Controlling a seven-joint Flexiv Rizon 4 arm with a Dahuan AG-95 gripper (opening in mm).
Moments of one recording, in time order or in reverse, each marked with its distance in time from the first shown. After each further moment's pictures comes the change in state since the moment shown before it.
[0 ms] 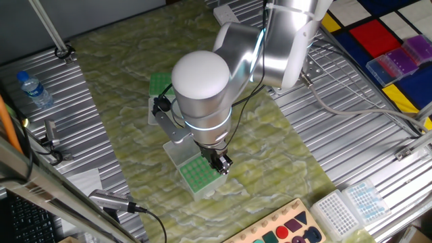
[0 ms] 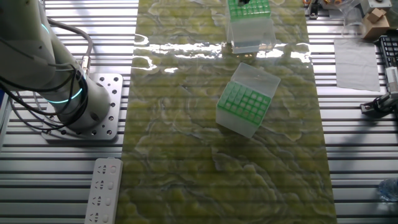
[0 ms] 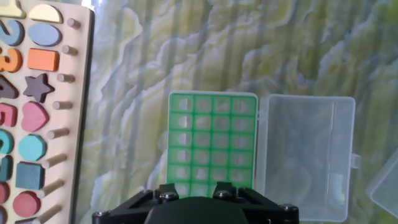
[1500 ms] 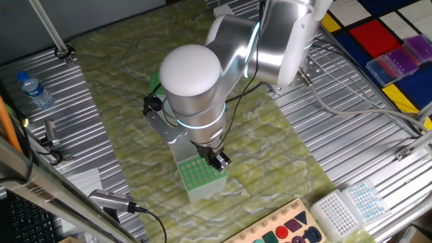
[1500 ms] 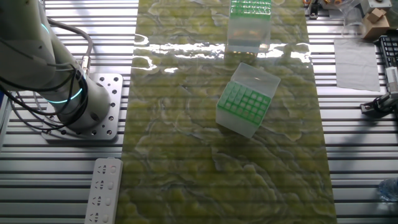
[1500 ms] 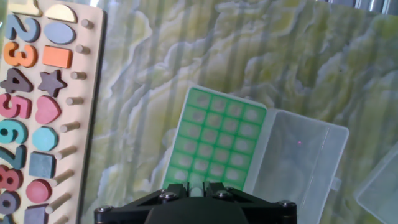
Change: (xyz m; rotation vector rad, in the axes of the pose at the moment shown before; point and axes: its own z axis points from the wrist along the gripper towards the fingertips) arm -0.009 0.003 -0.030 -0.001 0.034 -0.037
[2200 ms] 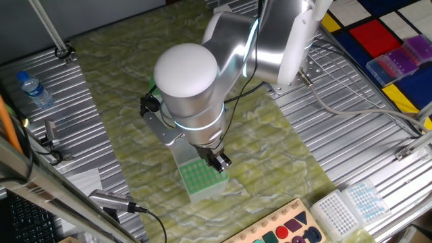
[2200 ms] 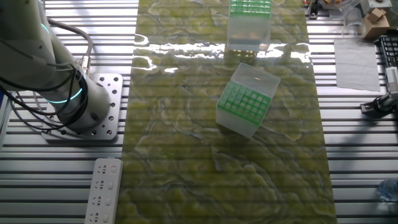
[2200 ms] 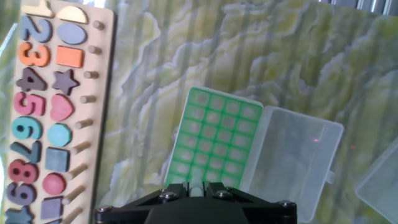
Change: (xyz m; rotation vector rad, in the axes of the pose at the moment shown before) arm 0.002 0.011 -0.025 -0.008 0.023 -0.002
